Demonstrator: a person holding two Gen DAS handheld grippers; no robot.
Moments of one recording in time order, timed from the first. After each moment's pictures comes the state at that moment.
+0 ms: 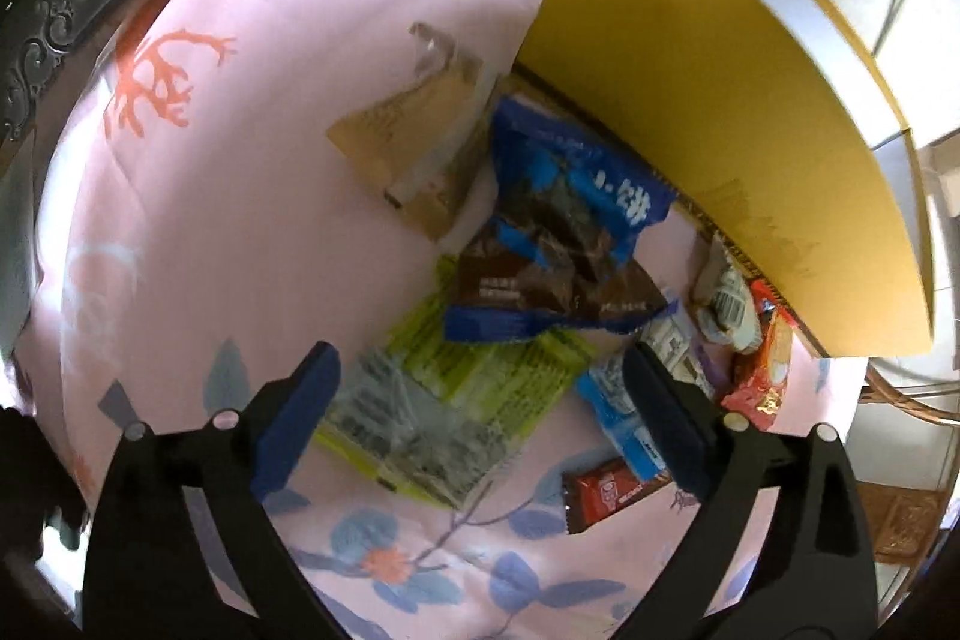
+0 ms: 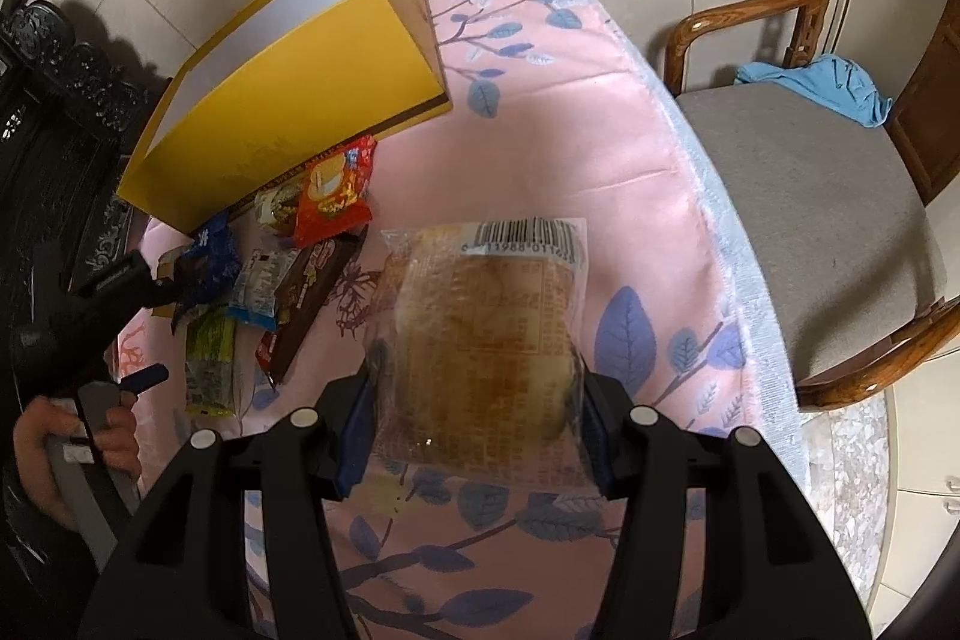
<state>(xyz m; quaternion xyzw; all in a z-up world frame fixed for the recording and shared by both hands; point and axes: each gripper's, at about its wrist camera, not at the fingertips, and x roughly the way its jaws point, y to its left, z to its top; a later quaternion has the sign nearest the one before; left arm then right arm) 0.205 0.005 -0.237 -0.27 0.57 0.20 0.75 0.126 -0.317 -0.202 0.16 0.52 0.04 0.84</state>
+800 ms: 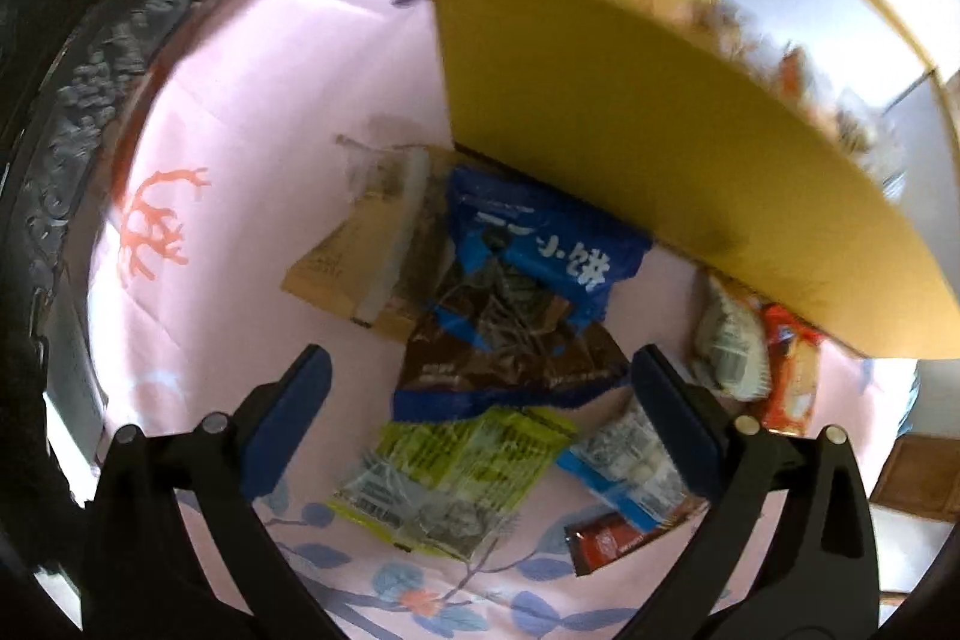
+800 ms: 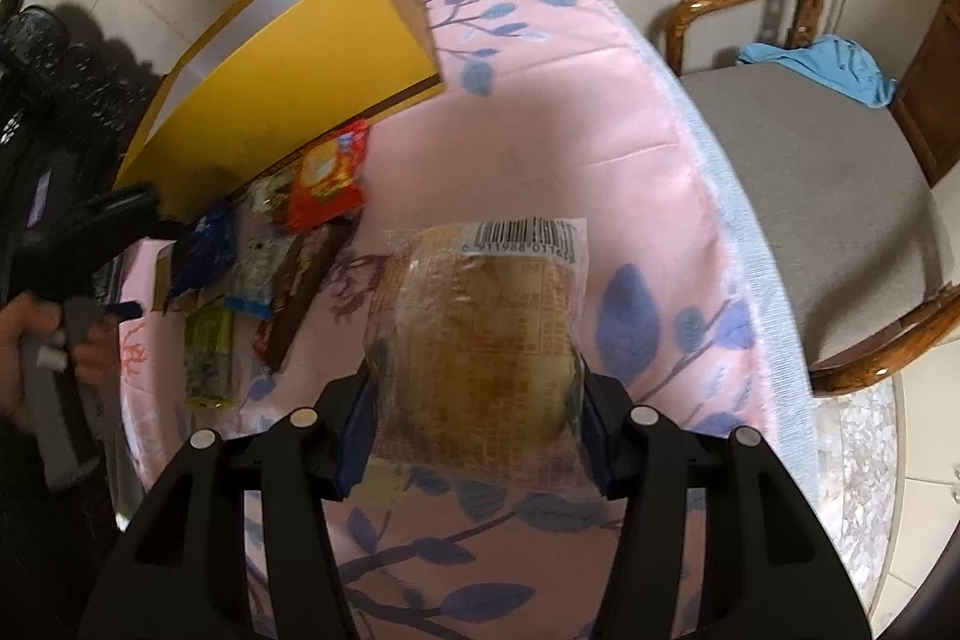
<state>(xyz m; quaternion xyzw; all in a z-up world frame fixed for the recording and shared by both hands) 0.266 -0.007 -0.227 -0.15 0.61 0.19 0.75 0.123 -0.317 -0.211 0.17 0.53 0.05 0.83</state>
